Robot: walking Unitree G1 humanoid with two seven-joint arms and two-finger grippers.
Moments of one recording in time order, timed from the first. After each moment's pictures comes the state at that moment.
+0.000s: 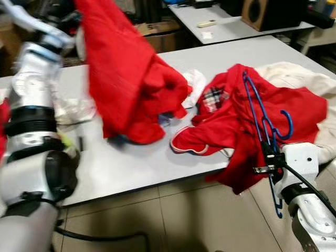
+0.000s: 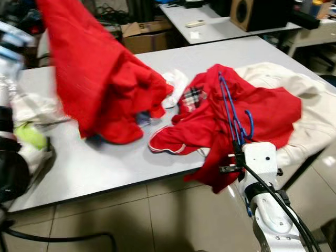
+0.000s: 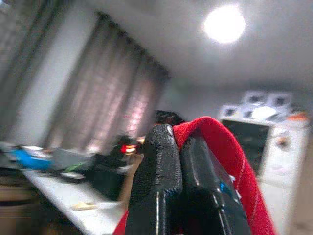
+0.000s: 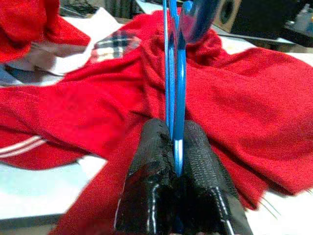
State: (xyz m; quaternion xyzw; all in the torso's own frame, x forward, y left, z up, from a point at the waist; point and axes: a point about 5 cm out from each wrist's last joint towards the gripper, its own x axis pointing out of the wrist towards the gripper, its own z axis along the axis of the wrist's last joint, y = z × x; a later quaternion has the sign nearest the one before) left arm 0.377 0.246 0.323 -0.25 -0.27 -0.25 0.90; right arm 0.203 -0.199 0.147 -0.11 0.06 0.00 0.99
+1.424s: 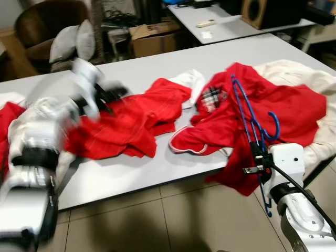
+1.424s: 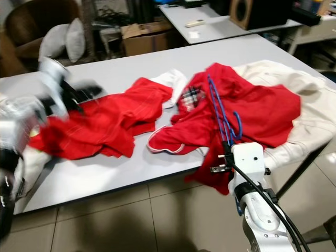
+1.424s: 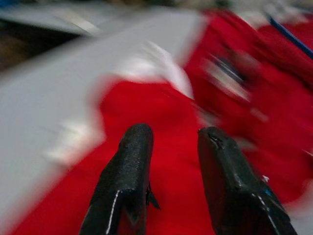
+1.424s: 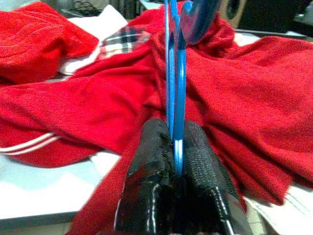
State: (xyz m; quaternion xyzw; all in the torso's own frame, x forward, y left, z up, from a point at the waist) left arm 0.355 0.198 0.180 0.04 0.10 -0.40 0.91; right arm 0.207 -0.186 0.139 -0.10 0.06 0.02 0.99
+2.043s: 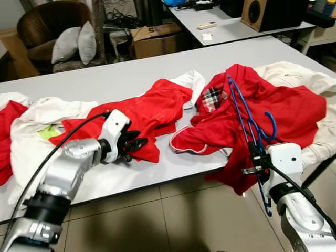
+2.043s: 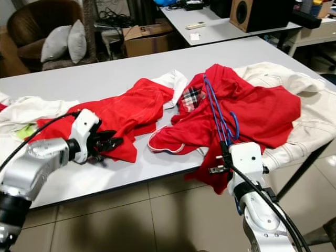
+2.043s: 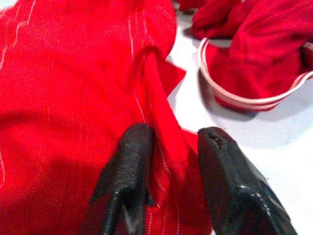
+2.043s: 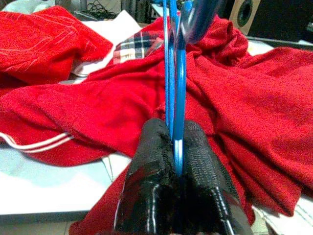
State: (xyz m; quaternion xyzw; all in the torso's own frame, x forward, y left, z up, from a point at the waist) left arm 0.308 0.175 0.123 0.10 0.19 -0.35 0.91; right arm 0.210 -0.183 0.140 -0.11 0.06 0.04 0.99
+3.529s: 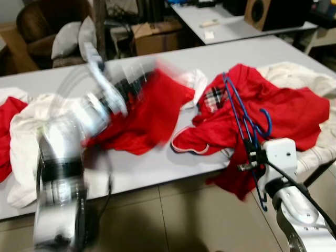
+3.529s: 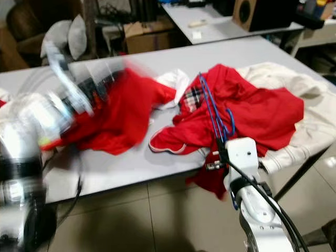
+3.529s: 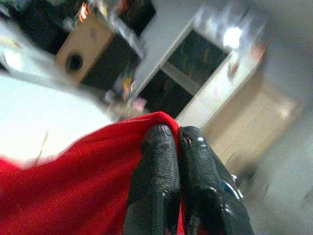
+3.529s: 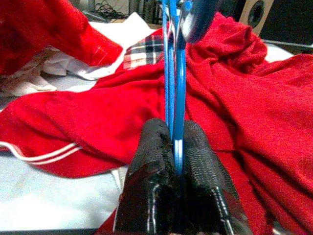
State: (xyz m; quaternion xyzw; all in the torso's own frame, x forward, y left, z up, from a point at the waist) left arm 0.352 0.159 0.267 -0.41 -0.02 -0.38 0.83; right arm 0.219 -0.179 0.140 -0.10 0.06 0.05 0.99
